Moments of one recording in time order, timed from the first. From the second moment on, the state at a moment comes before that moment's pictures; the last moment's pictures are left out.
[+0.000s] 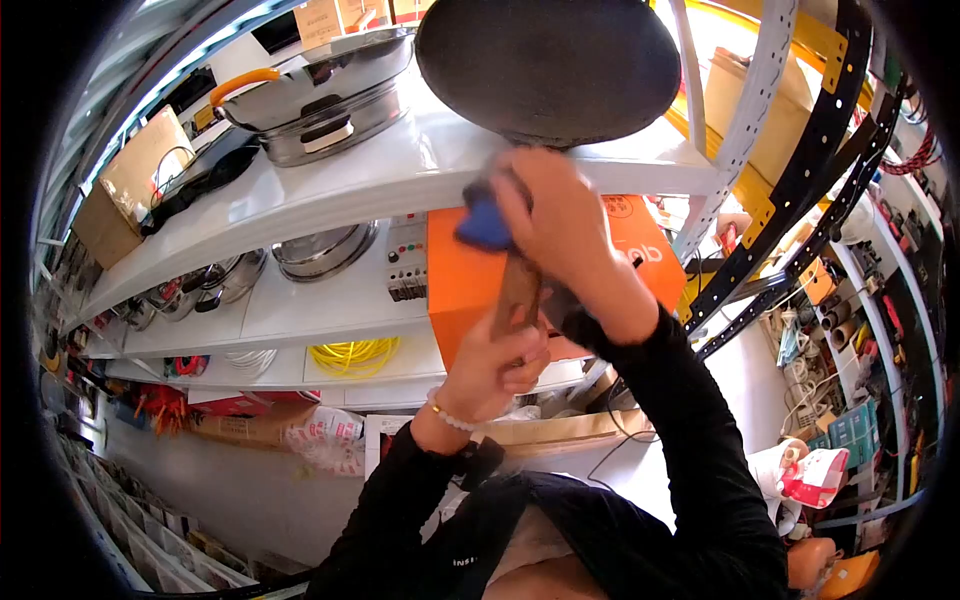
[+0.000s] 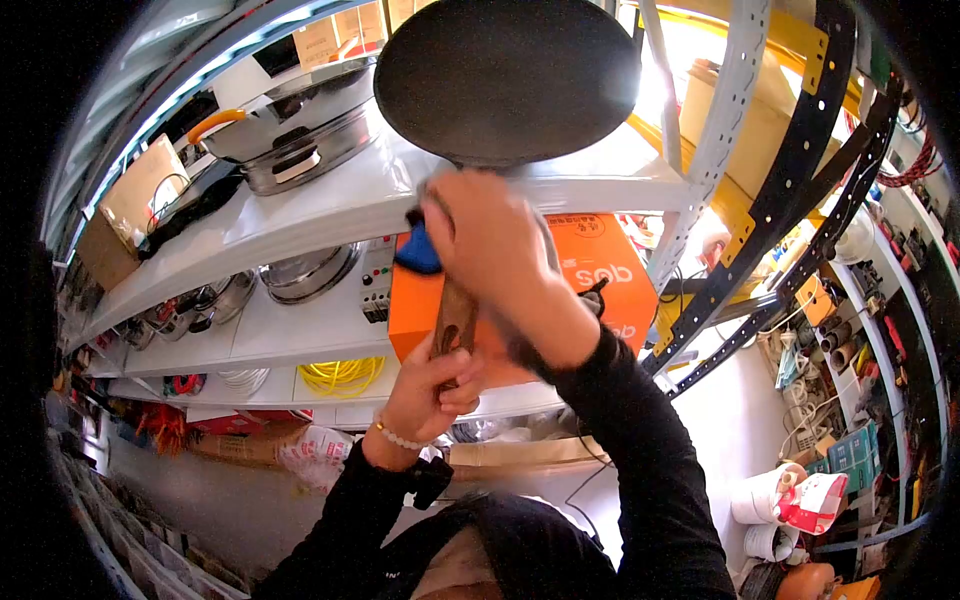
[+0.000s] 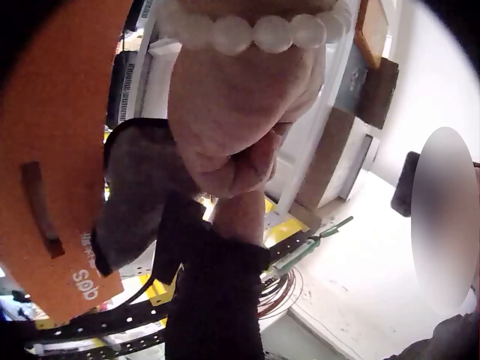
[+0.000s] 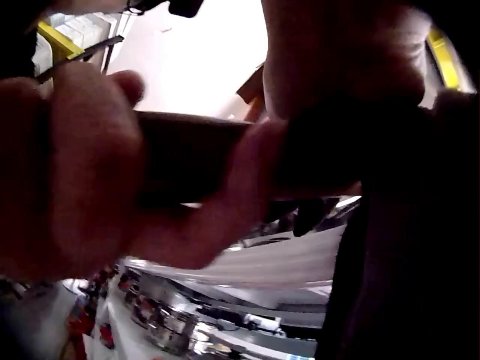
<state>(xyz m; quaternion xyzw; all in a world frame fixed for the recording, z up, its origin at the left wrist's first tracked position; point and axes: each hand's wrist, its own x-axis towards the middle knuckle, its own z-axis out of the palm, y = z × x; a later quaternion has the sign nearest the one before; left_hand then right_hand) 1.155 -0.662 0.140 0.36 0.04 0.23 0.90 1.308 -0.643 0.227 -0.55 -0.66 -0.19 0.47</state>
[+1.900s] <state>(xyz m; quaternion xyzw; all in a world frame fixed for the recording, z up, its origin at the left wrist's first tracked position) 1.157 -0.674 0.112 0.52 0.16 0.23 0.81 1.328 -0.645 0.226 -0.52 -0.67 -0.25 0.47</state>
